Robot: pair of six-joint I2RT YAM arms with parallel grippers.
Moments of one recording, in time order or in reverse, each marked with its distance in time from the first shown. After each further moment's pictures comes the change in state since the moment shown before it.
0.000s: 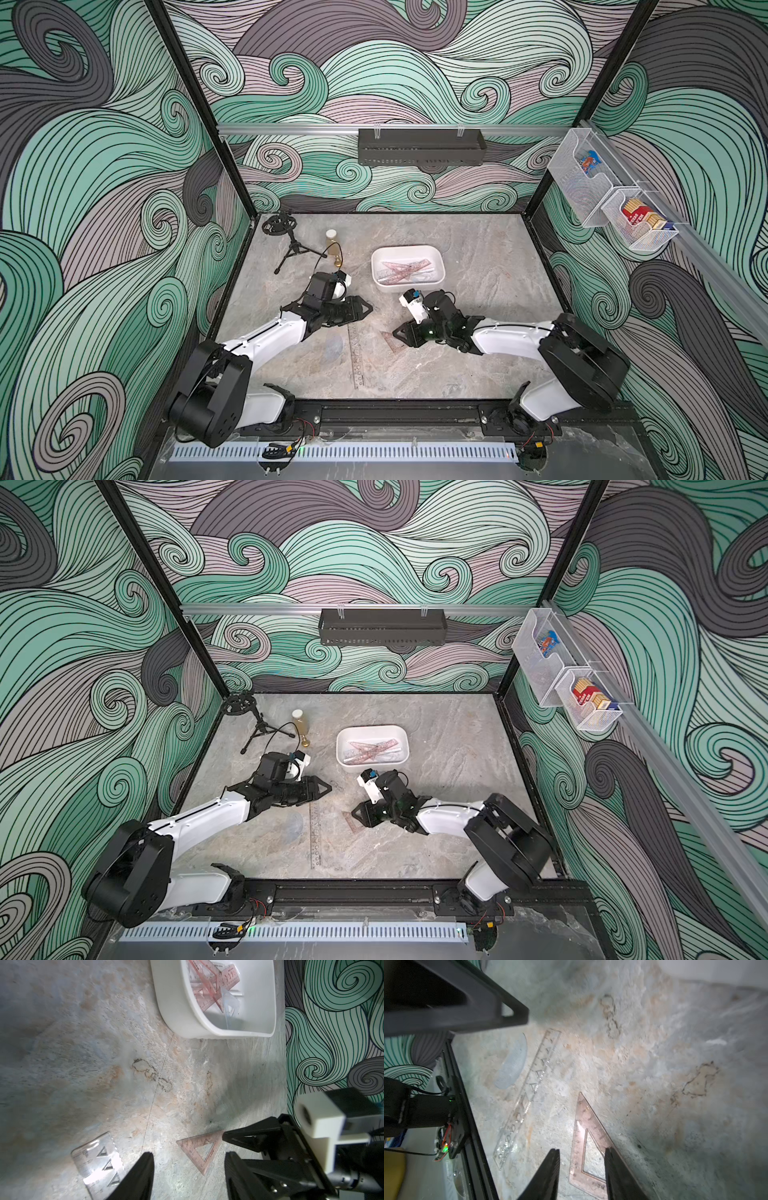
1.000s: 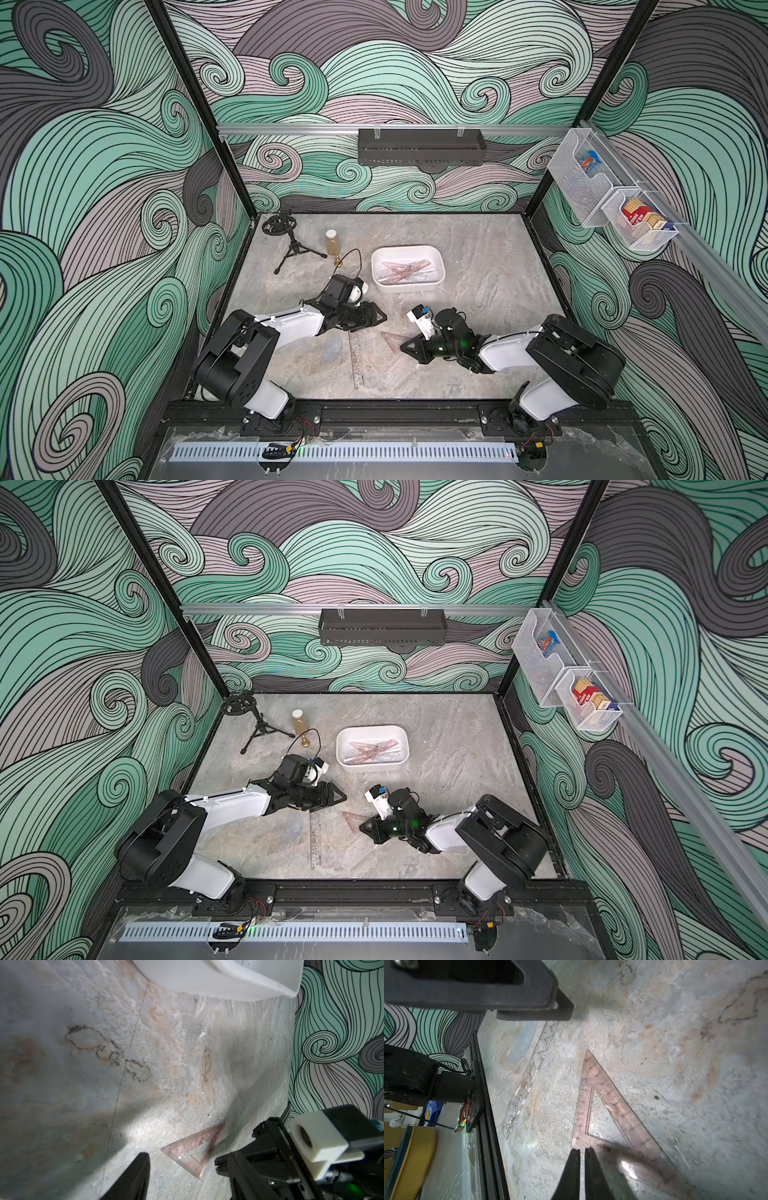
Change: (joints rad) left arm -0.089 0.215 0.057 0.072 0.052 -0.023; right arm -0.005 0.074 -0.232 0.341 -0.105 0.061
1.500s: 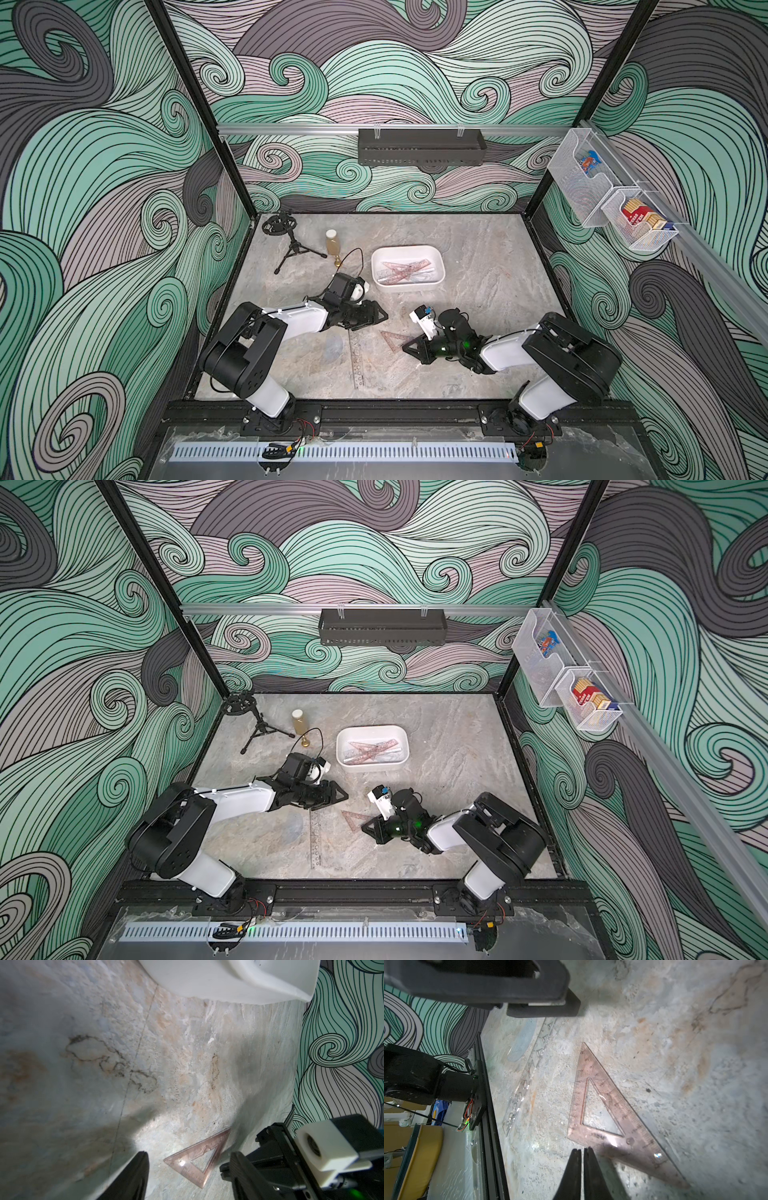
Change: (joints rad) left arm 0.000 0.054 0.025 0.000 -0.004 -0.001; right arm -0.027 -0.009 -0.019 0.038 -0.040 0.004
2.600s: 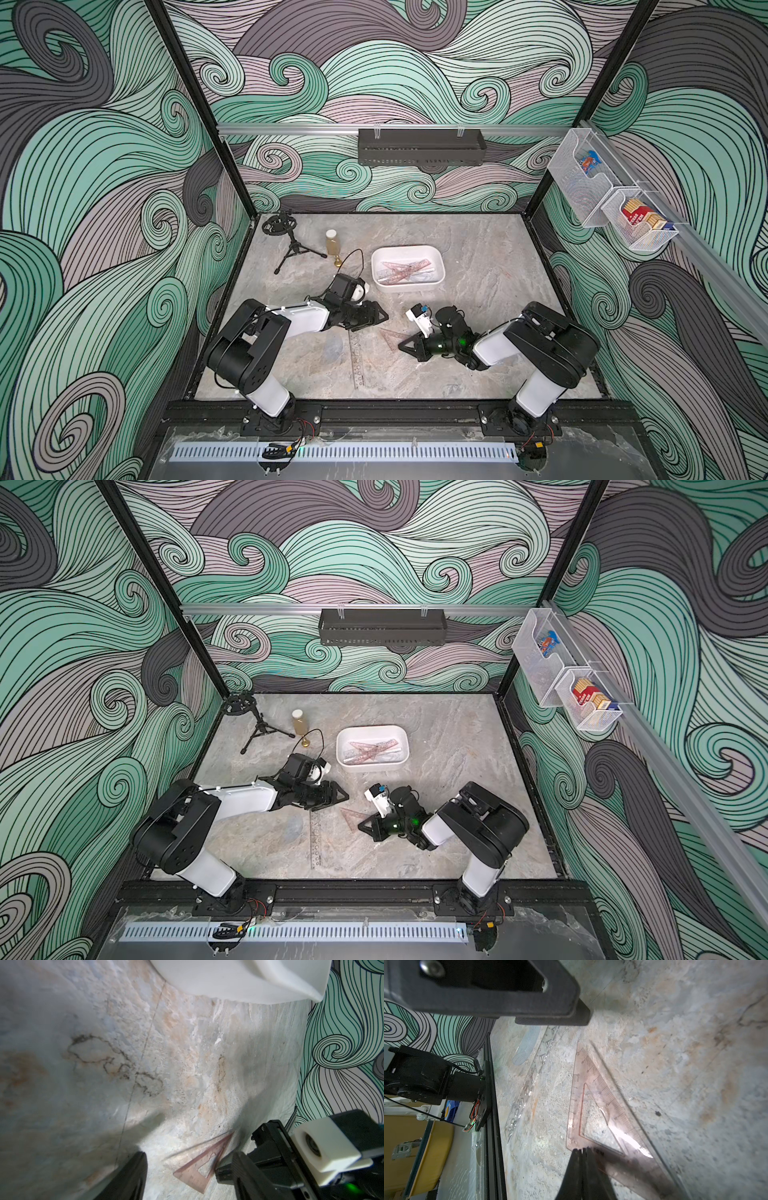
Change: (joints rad) left arm 0.000 0.034 0.000 0.028 0.002 -0.006; right arm -0.025 0.162 0.033 0.128 -0.072 -0.001
